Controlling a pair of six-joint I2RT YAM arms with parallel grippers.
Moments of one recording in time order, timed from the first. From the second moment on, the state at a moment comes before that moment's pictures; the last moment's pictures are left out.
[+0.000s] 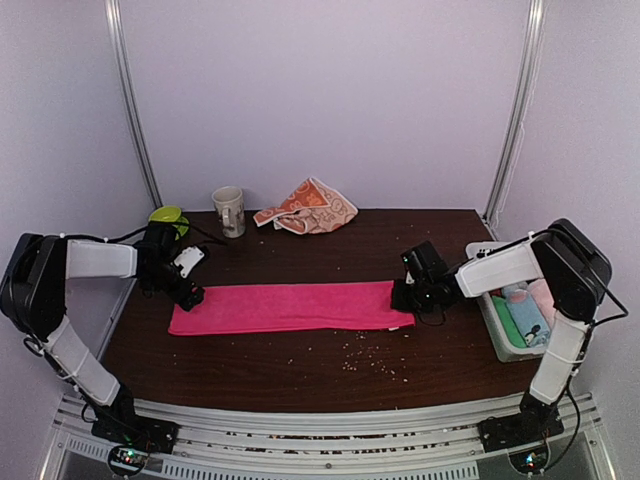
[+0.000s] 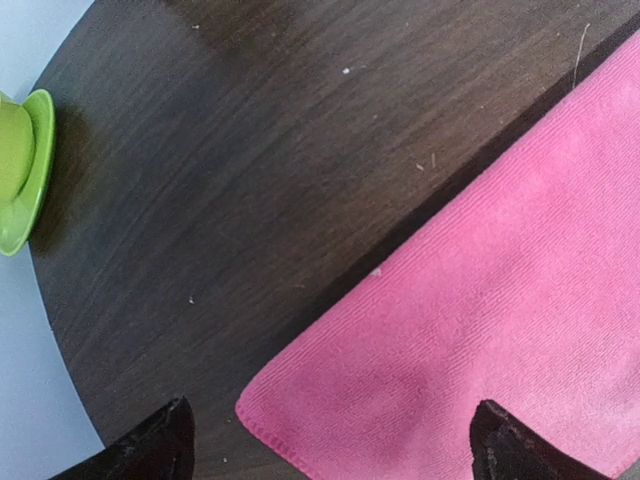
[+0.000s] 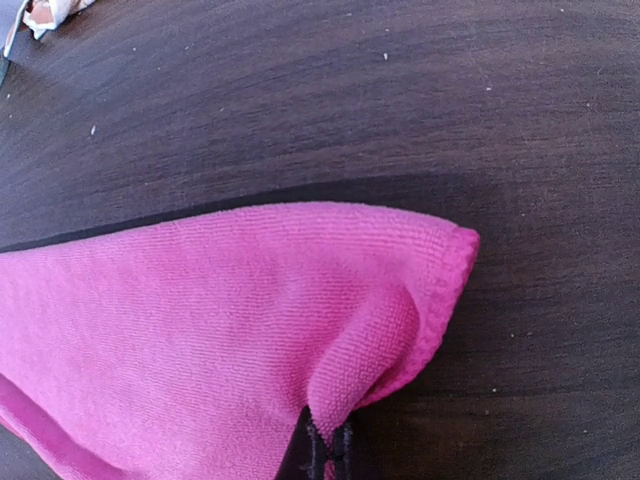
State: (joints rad) left arm -0.16 1.60 0.87 -0.26 -0.03 0.53; right arm 0.59 1.82 0.93 -0.02 0.09 0.66
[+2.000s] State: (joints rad) left arm -0.04 1.51 0.84 -0.32 0.06 0.55; right arm 0.95 2.35 2.12 -0.55 -0.03 0.52
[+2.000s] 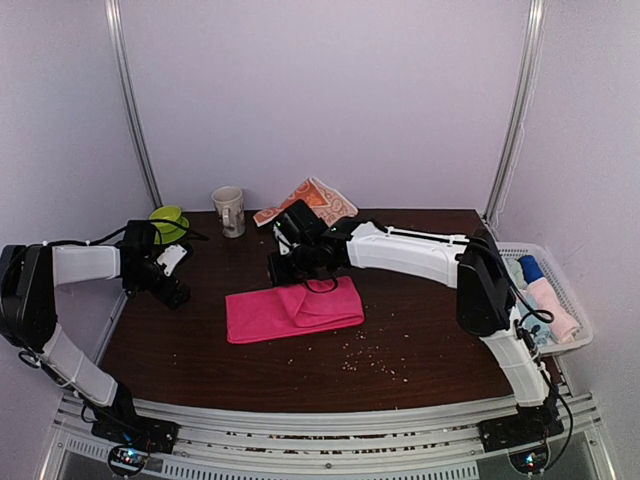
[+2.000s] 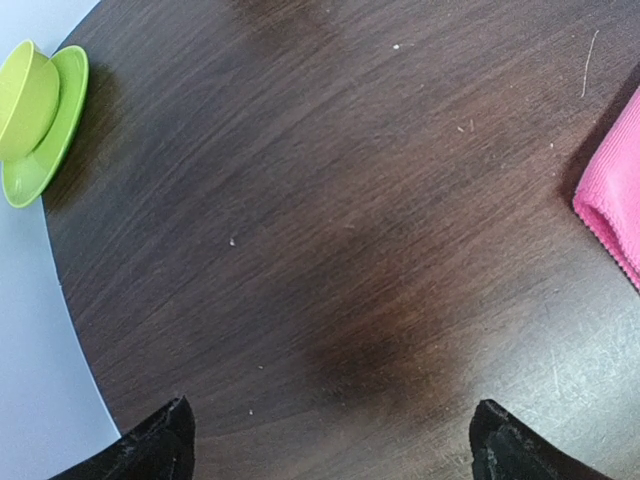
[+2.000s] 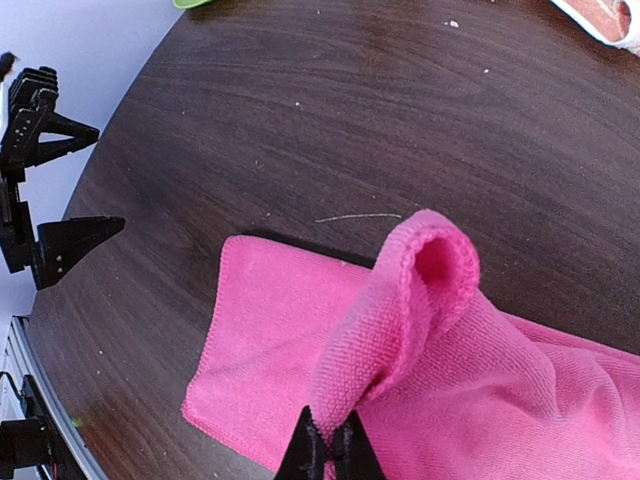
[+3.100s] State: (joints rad) left arm -0.04 1.51 0.84 -0.32 0.07 0.55; right arm 1.00 2.50 2.18 -0.40 -0.11 0.64
